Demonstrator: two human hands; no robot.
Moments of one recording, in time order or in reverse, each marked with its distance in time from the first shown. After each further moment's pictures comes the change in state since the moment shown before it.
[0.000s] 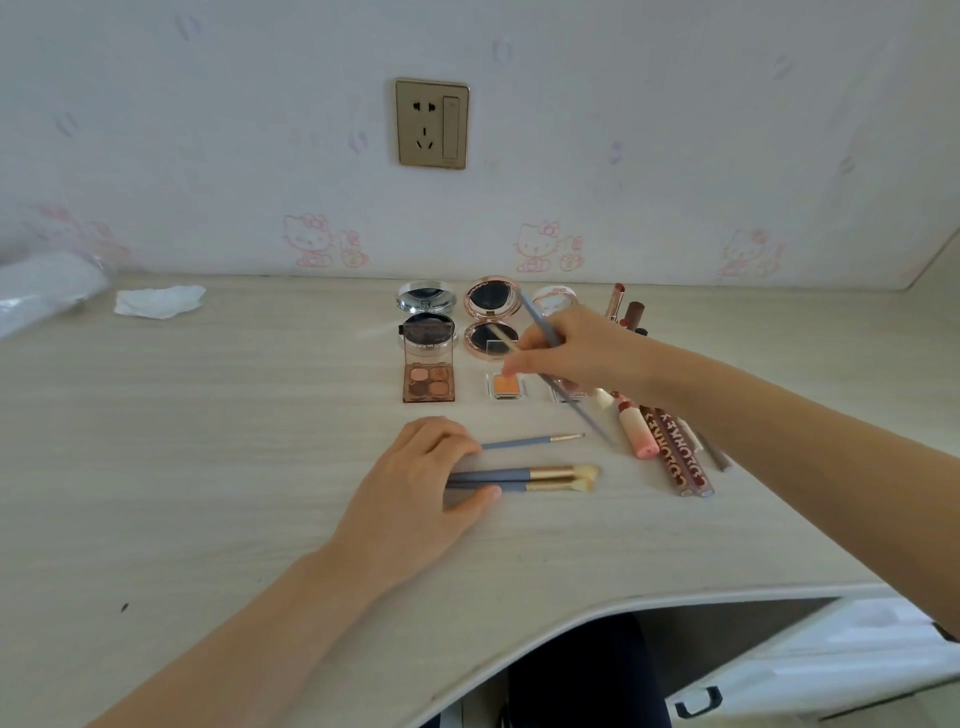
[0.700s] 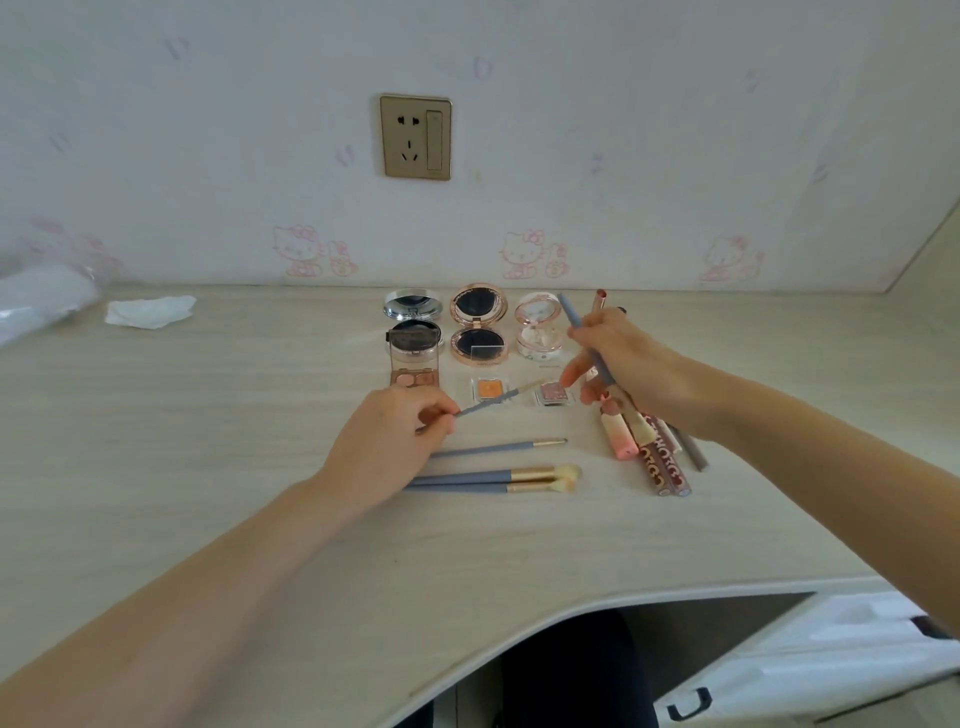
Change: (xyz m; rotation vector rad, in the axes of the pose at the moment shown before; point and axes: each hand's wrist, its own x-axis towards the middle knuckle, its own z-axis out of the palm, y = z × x) left_hand 0.047 -0.017 -0.011 -0.140 0.004 -0.170; right_hand -0.048 0.017 -0.020 0.314 0.148 0.215
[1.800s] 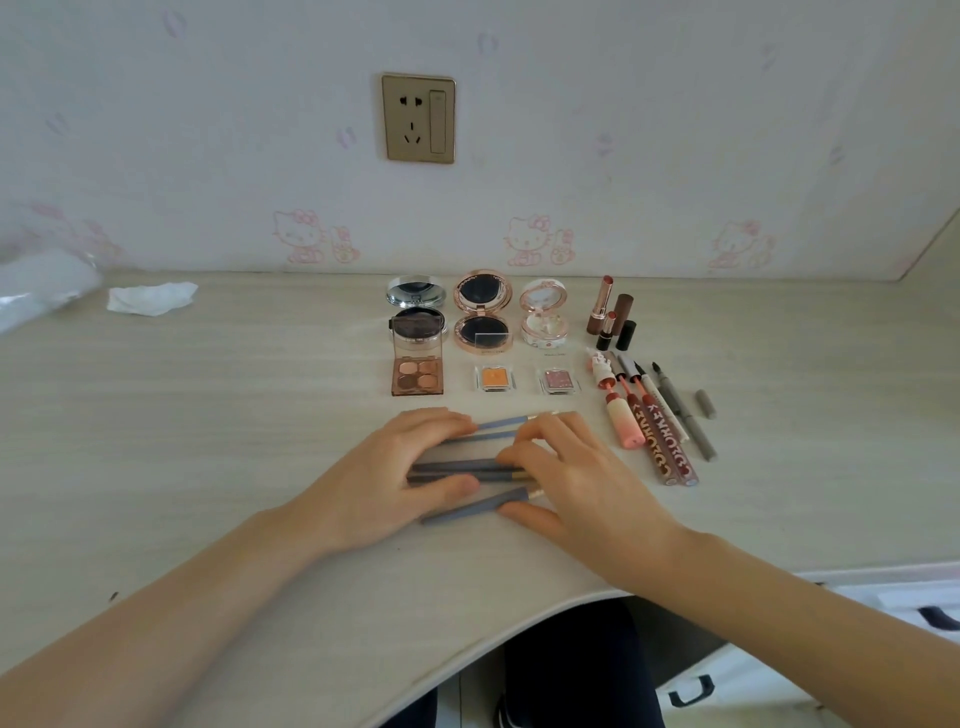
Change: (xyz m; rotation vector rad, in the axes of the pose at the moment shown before) left_hand -0.034 -0.010 -0.004 -0.041 -0.256 0.179; right_hand -0.054 0.052 0.082 -0.879 0.106 -0.624
